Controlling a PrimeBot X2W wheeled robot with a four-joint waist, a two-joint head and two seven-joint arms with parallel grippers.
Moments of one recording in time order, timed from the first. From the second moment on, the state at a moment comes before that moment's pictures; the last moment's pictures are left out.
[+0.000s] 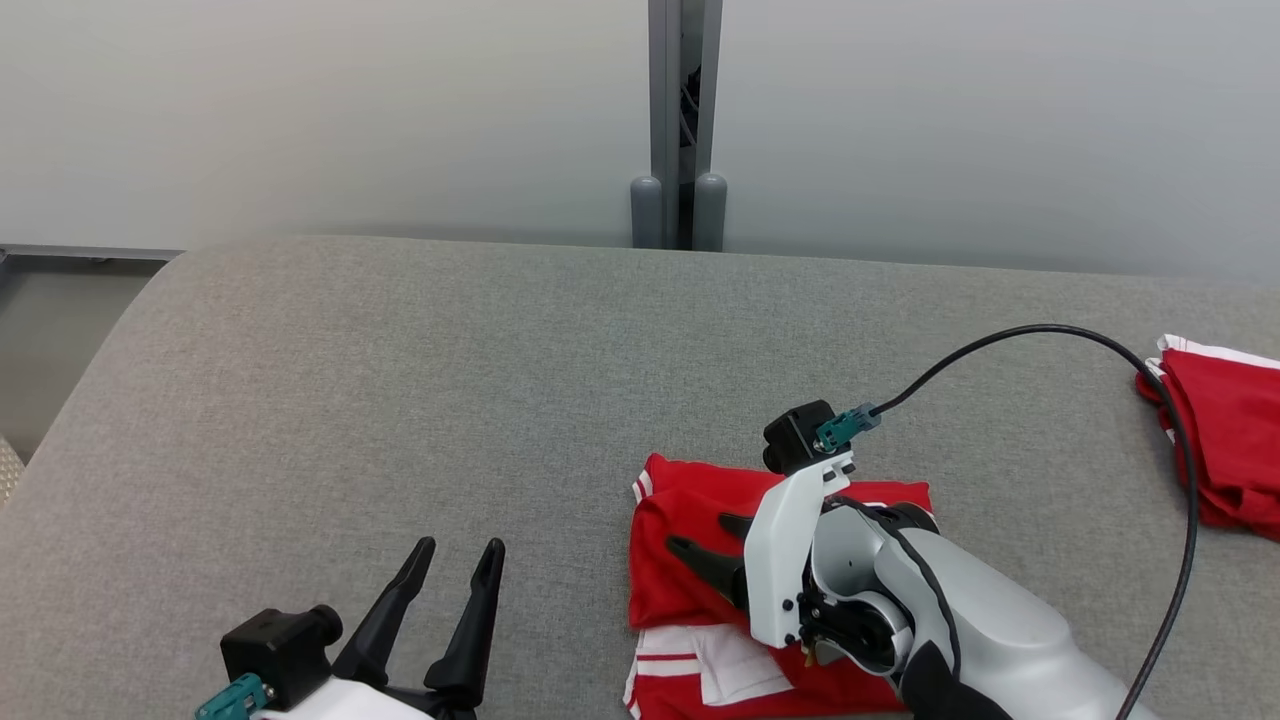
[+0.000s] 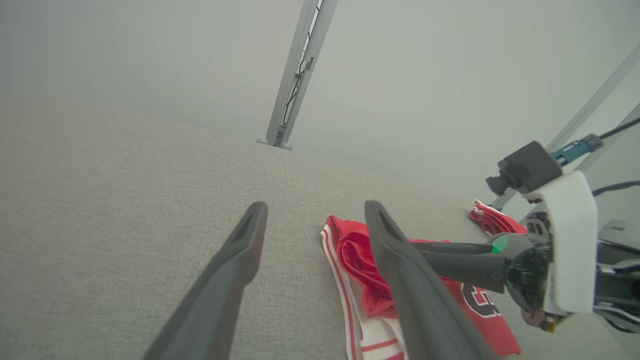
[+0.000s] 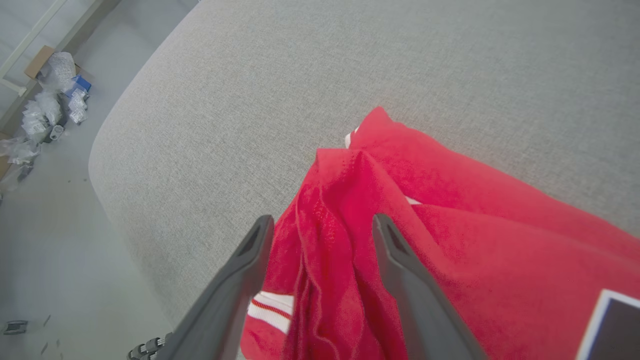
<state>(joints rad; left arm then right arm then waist) 0.02 0.36 -0.53 -0.07 -0.80 0.18 -0.17 -0.66 -0.05 0.87 0.78 0.90 0.13 0.33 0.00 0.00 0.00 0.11</state>
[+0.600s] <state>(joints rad) 0.03 0.39 -0.52 -0.09 -0.81 0.19 -0.16 -0.84 -0.05 0.96 0.83 1.14 0.13 0.12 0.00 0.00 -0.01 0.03</state>
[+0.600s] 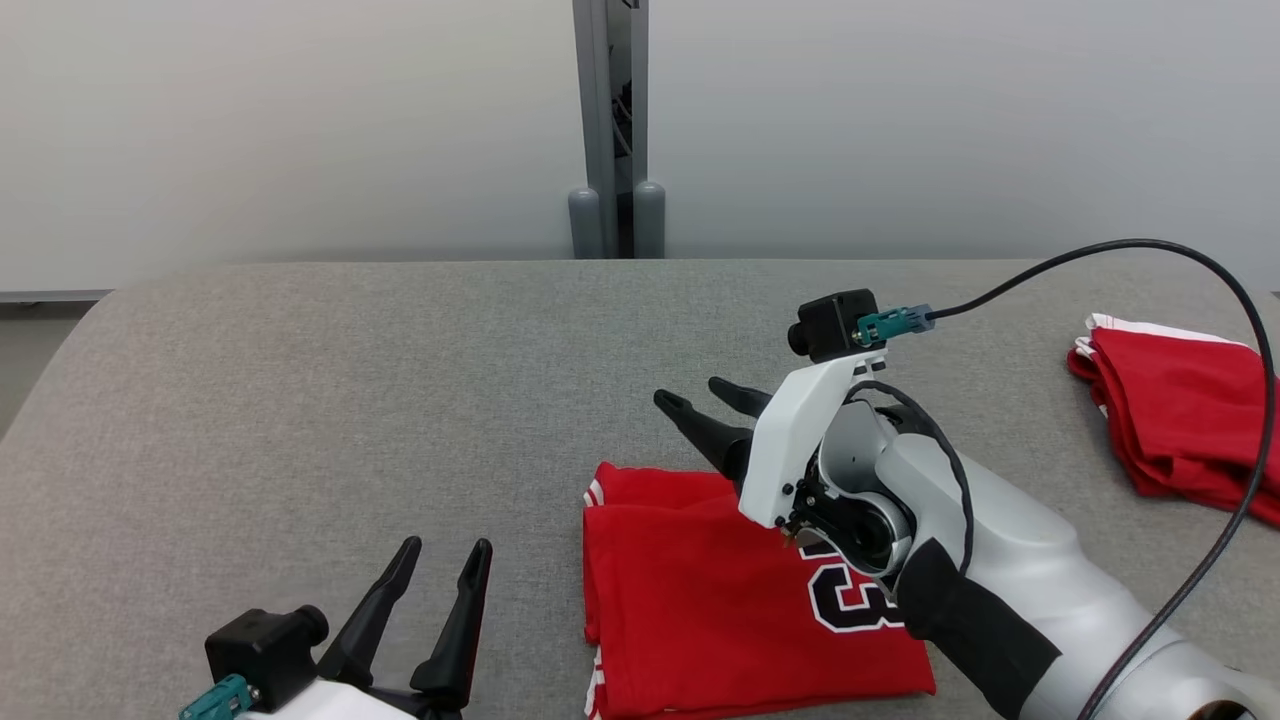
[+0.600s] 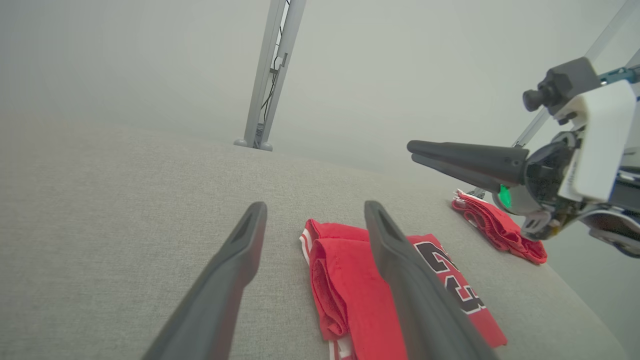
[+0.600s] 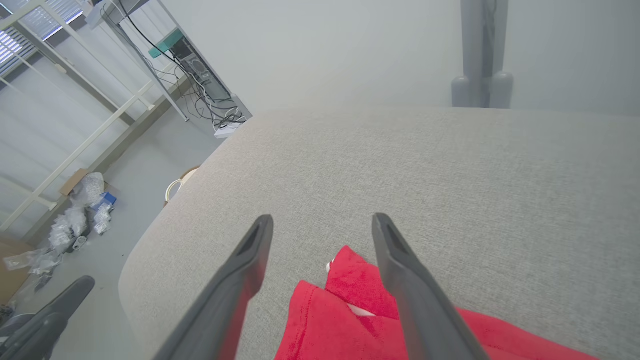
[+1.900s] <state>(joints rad) -0.04 0.40 -0.53 -0.10 -0.79 0.19 -0.15 -0.60 -0.46 0.95 0.57 1.13 0.13 0.21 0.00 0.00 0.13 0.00</state>
